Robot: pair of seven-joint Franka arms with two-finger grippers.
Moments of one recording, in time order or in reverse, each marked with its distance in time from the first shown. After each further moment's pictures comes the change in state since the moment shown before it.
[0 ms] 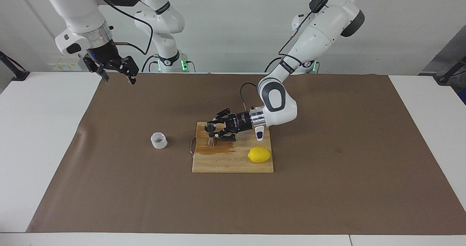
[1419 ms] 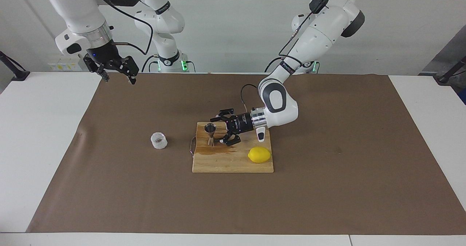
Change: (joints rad) left arm 0.000 0.004 0.007 0.009 0.000 0.006 0.020; right arm 0.000 -0.001 0.001 0.000 0.000 0.000 -0.003
